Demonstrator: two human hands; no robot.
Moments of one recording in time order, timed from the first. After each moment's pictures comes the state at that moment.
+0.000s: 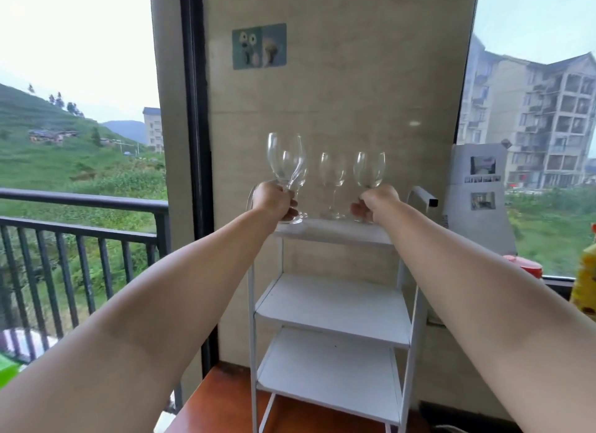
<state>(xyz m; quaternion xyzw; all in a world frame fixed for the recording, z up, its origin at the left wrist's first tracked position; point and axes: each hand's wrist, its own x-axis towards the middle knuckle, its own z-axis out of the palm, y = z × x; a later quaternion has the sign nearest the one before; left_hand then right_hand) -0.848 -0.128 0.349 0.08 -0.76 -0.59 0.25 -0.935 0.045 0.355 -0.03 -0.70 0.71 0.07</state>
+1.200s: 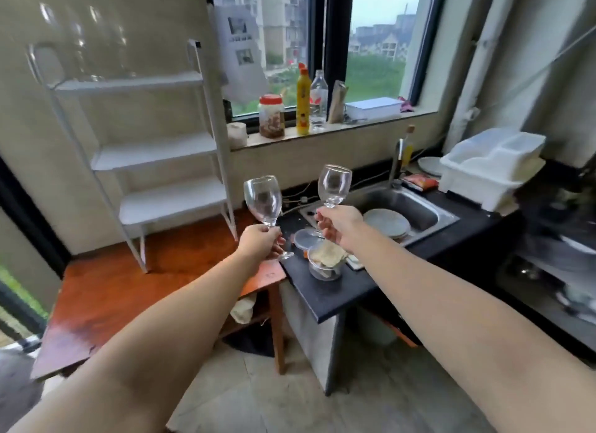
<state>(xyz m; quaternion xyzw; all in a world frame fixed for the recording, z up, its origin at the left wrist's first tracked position) -0.515 0.056 0.099 -0.07 -0.77 -0.62 -0.17 -0.455 0.208 0.131 -0.28 -0.56 0.77 0.10</state>
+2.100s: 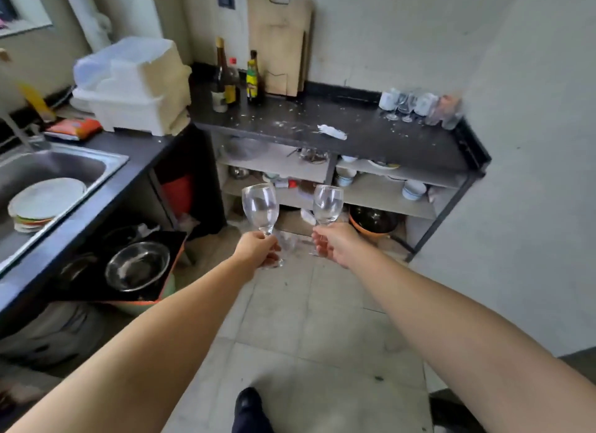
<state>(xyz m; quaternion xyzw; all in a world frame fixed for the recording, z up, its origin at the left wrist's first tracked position) -0.034 0.512 -0.018 -0.30 -0.69 -0.41 -0.51 0.123 0.560 0.009 -0.60 -0.34 0.66 0.31</state>
